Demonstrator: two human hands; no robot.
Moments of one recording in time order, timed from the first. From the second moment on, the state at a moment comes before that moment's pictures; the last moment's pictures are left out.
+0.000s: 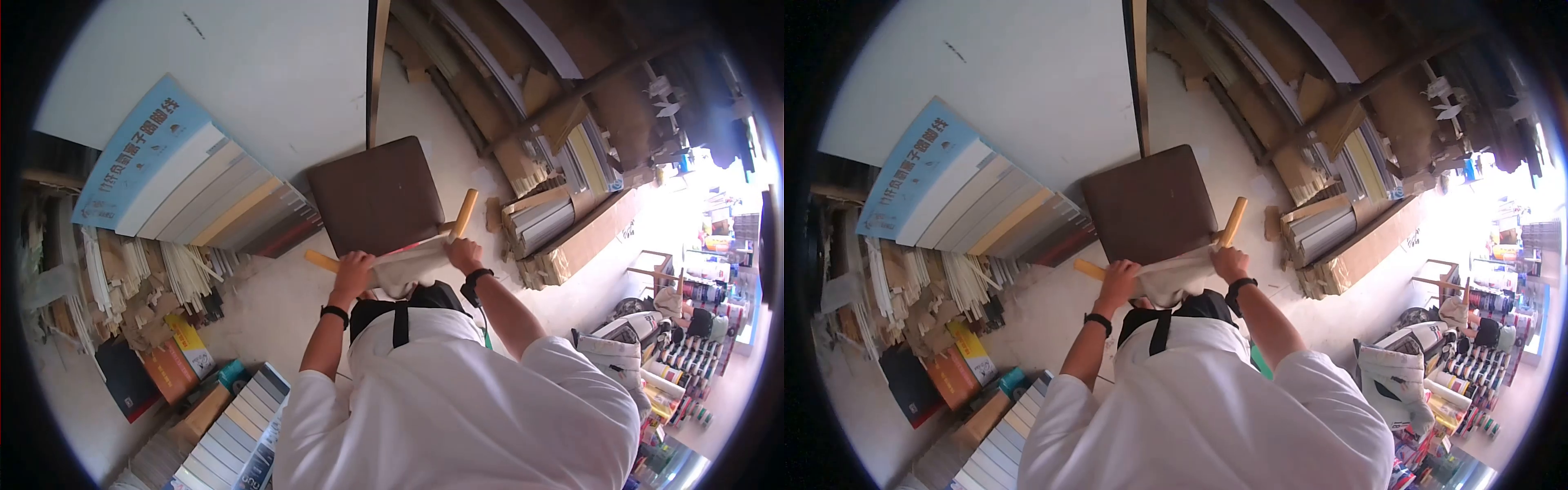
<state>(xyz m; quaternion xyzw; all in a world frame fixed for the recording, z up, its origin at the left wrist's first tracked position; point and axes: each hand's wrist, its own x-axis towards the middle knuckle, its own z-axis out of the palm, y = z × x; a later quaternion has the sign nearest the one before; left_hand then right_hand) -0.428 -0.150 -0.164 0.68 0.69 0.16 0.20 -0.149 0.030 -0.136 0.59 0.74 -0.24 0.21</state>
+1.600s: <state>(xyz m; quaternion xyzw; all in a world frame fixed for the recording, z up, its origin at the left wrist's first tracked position) -0.482 -0.191 -0.169 0.64 0.72 0.17 0.22 -0.237 -0.088 -0.166 0.32 0.89 -0.30 0.14</state>
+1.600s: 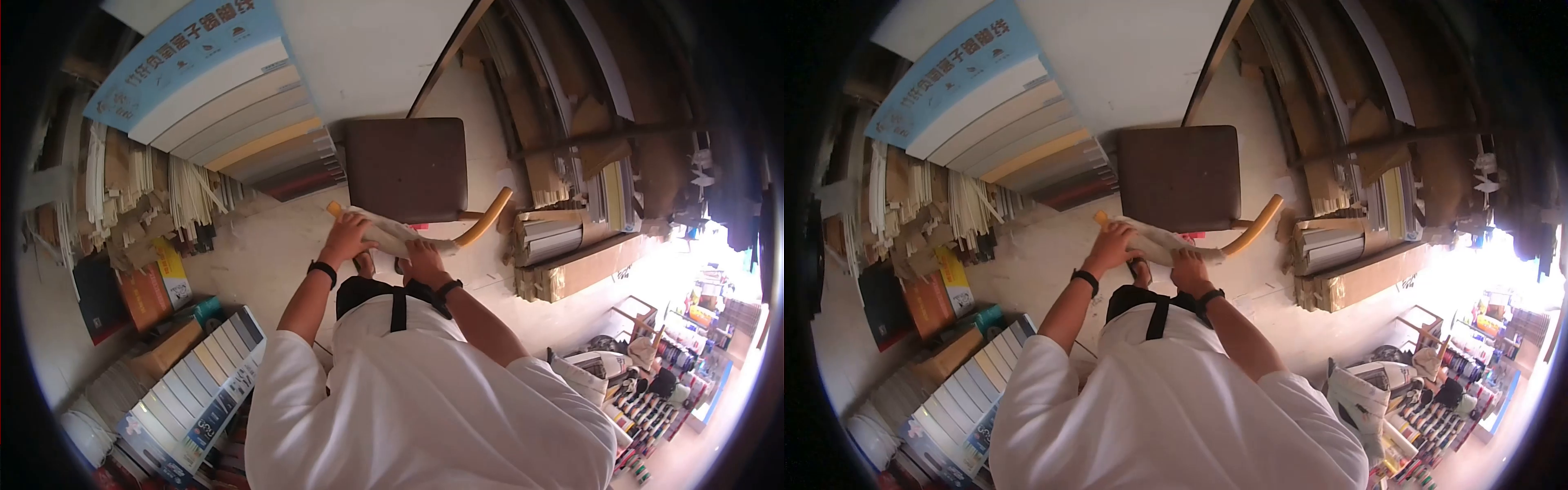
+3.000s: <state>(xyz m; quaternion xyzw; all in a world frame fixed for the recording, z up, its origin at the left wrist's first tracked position) -0.534 -0.211 -0.186 0.56 0.80 0.18 0.11 -0.299 -0.129 -0.161 0.41 0.87 -0.27 0.06</state>
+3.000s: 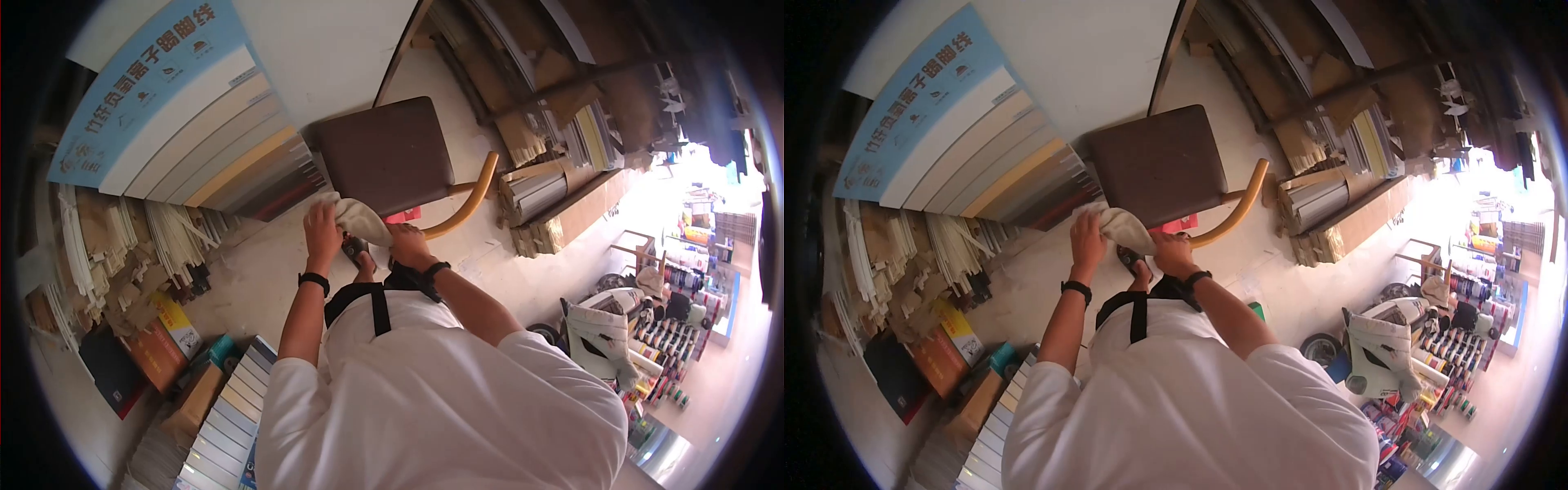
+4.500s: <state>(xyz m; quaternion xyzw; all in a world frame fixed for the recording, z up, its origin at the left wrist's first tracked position) -0.310 -0.093 -0.198 0.56 0.70 -0.08 0.43 -0.111 0.074 -0.161 0.10 0.96 -0.27 0.05</state>
